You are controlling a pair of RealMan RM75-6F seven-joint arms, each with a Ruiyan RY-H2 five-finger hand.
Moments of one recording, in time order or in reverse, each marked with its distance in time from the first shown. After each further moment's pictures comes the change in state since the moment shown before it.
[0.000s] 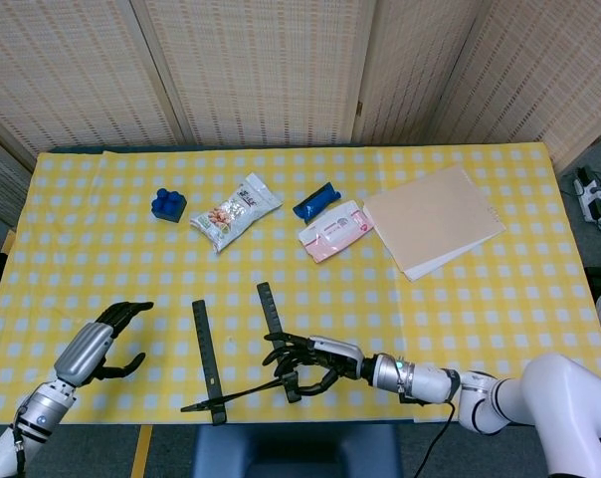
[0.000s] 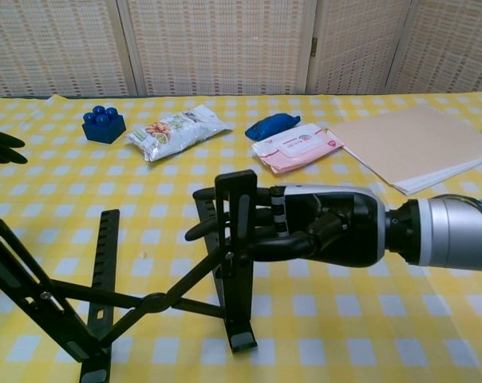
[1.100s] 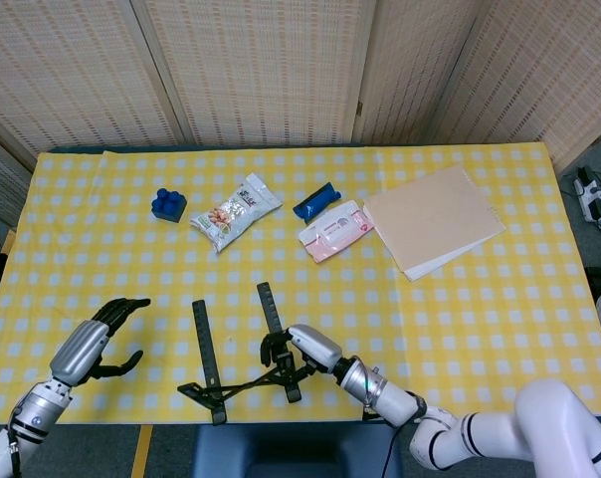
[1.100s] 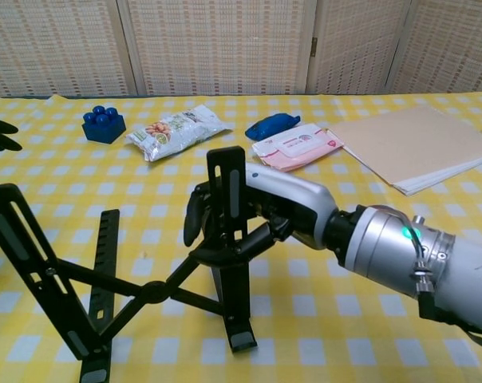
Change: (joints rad) left arm 0.002 0.016 -0.005 -0.013 0.014 0.028 -0.007; right arm -0.168 -0.183 0.266 -0.120 0.304 -0.090 -1.037
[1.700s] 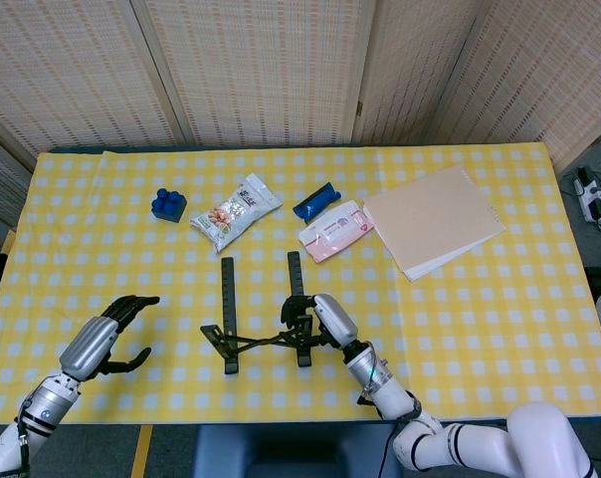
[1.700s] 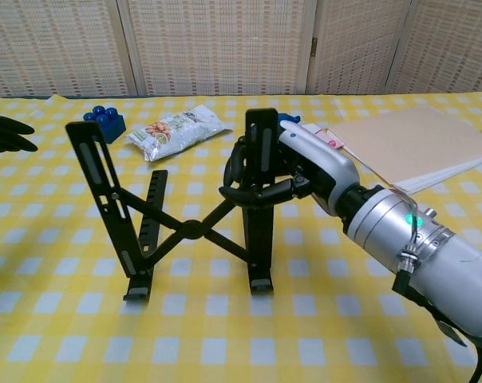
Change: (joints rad) left arm -0.027 -0.023 -0.011 0.016 0.001 -0.021 -0.004; right arm -0.117 -0.133 0.133 0.147 0.080 0.131 -0.116
